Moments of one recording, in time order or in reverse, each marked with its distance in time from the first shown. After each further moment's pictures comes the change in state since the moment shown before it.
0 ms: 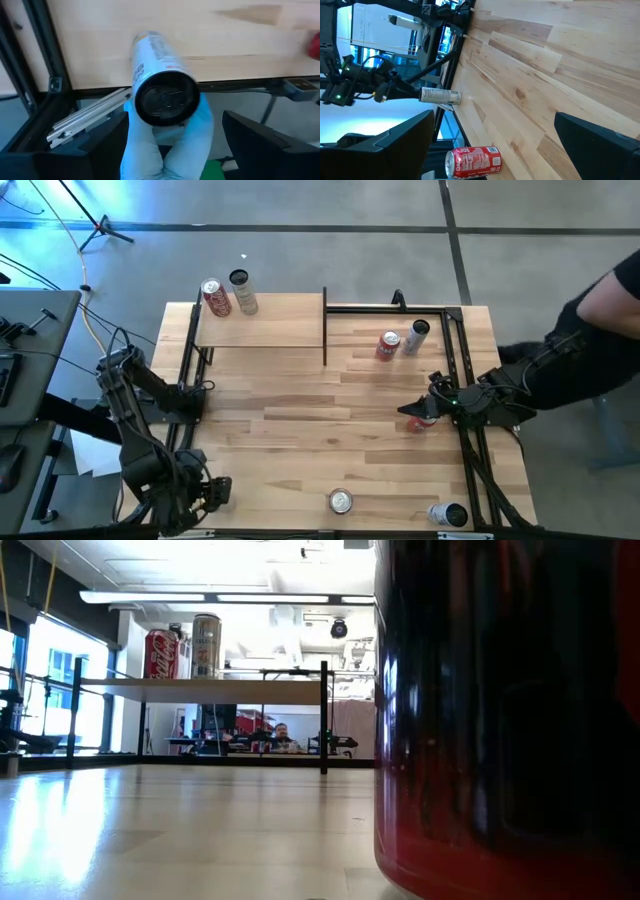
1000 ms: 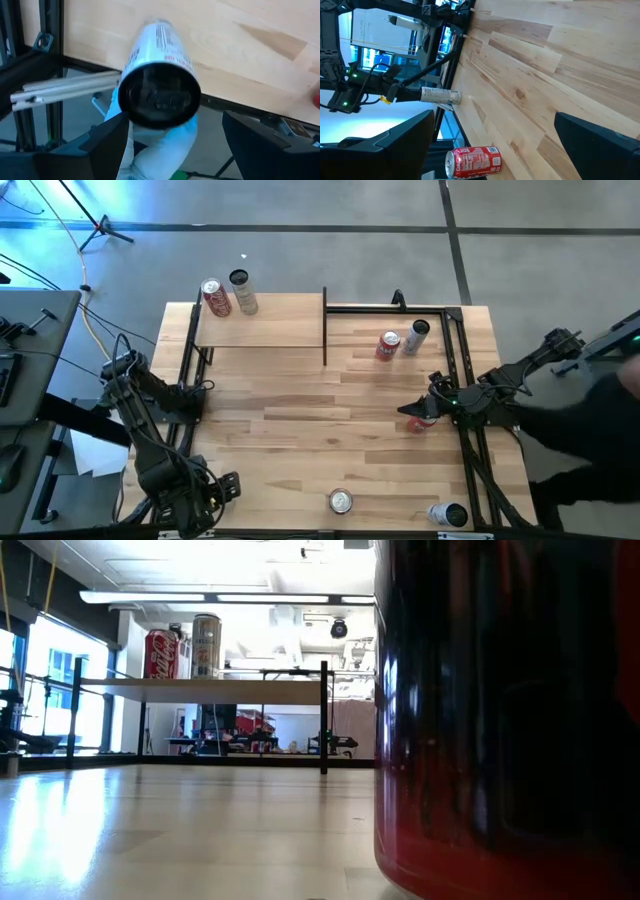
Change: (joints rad) left arm 0.054 0.061 0.000 0.052 0.069 -0.272; right arm 0.000 0.000 0.000 0.000 0.000 0.000
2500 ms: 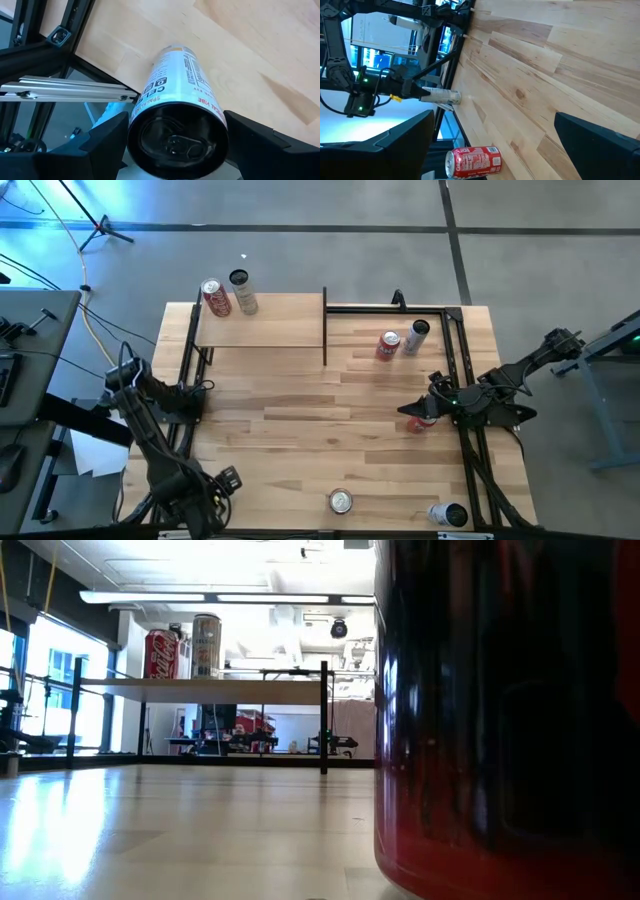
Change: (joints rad) left arm 0.005 0.075 -0.027 -0.037 0.056 -0.244; right arm 0.000 0.000 0.000 0.000 0.000 0.000
